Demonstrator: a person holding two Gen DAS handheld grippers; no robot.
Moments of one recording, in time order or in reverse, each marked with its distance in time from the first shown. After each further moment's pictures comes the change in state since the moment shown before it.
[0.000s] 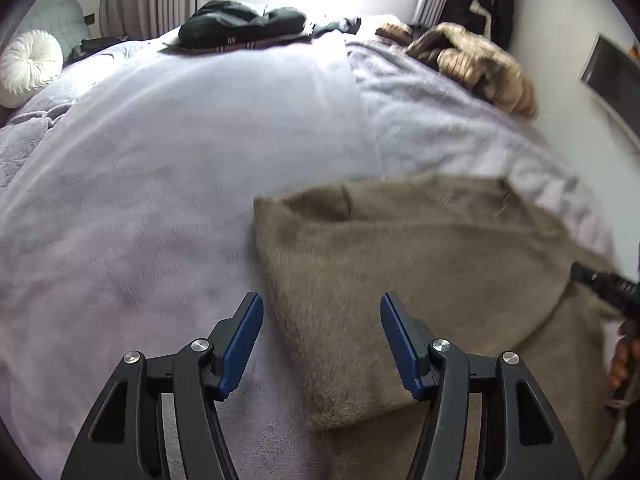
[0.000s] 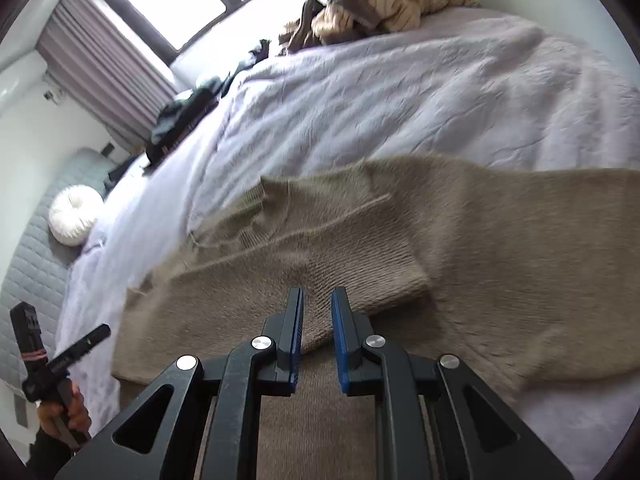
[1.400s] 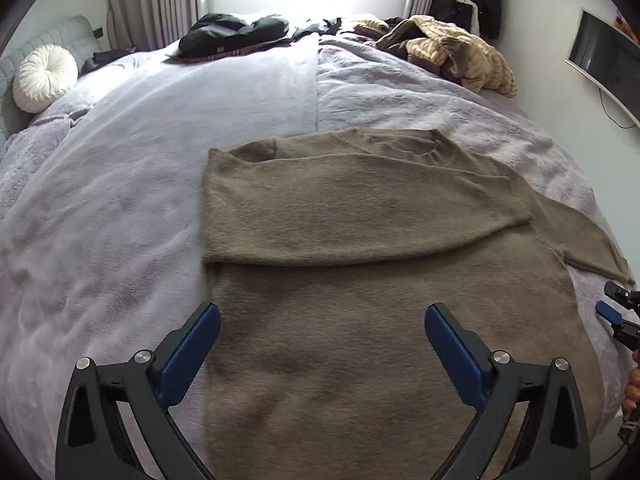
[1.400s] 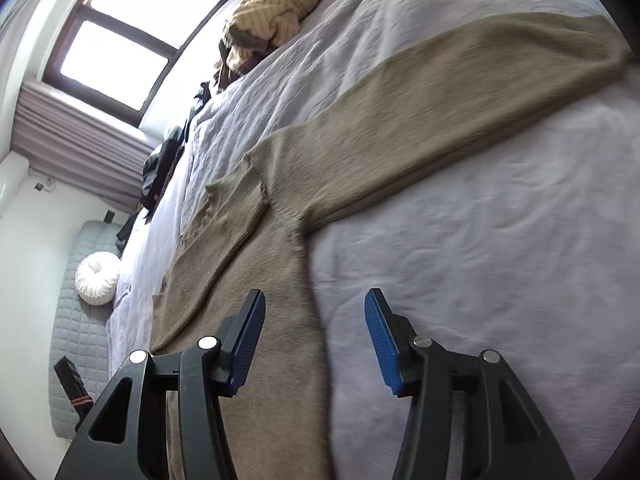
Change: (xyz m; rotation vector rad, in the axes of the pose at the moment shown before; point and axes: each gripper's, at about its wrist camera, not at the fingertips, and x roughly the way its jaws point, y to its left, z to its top) left arm -0.080 -0.099 -0.080 0.024 -0.030 0.042; right arm -0.156 -0.145 -0.102 0.346 -0.074 0.104
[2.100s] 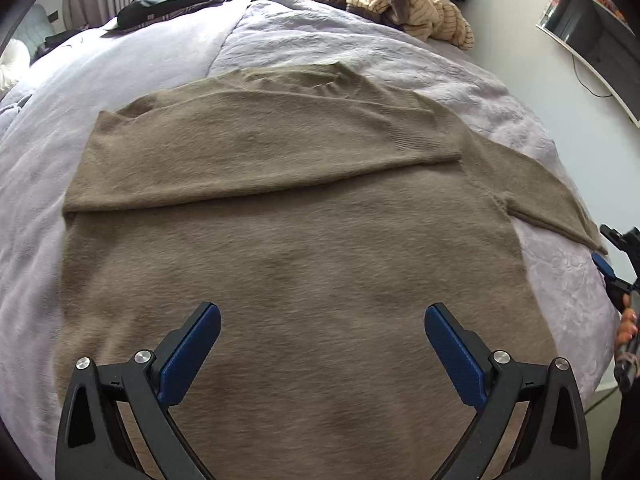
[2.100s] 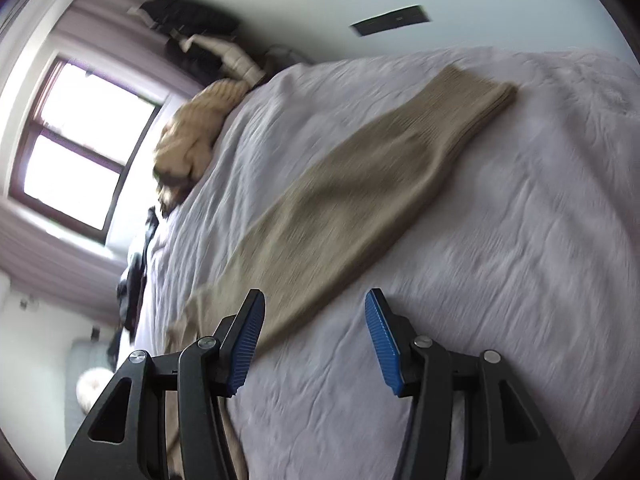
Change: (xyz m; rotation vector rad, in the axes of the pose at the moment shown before) left arm 0.026 -0.106 -0.022 0.031 0.145 -0.131; right arm -0.072 -0.110 0.082 0.298 -0.296 -0.104
